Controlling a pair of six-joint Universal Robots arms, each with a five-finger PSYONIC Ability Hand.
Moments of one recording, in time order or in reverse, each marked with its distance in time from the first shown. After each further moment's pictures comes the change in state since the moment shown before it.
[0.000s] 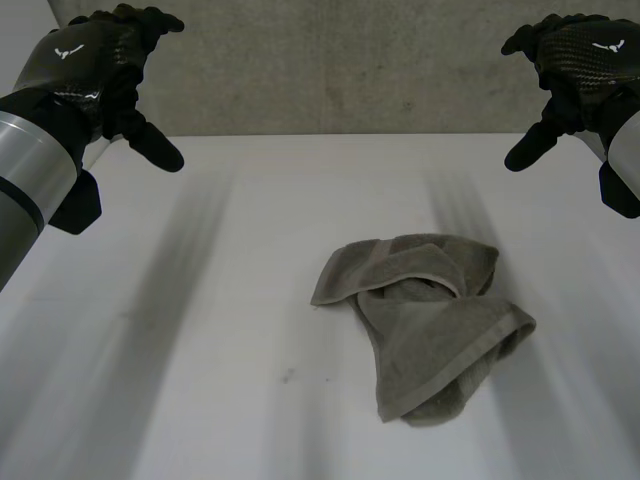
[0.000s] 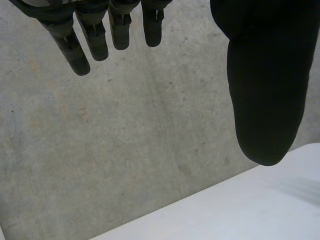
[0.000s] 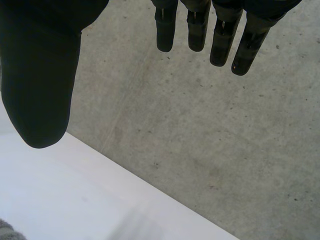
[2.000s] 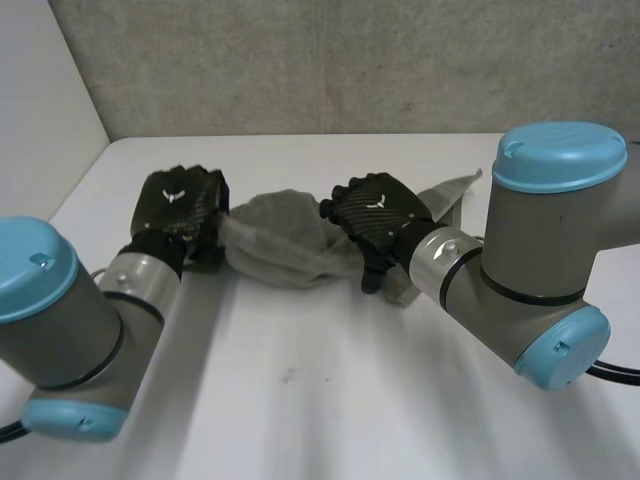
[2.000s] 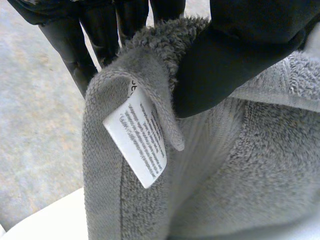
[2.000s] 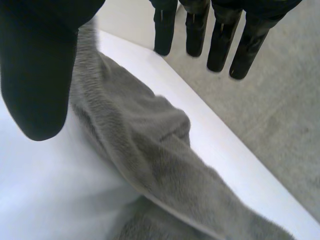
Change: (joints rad) left arm -0.072 -0.241 -0.367 0.510 -0.045 0.163; right arm 0.286 0.411 -0.052 -0.058 -0.160 -0.266; left_hand 1.015 1.052 1.049 1.048 0.997; right_hand 0.040 0.059 0.063 0.043 0.045
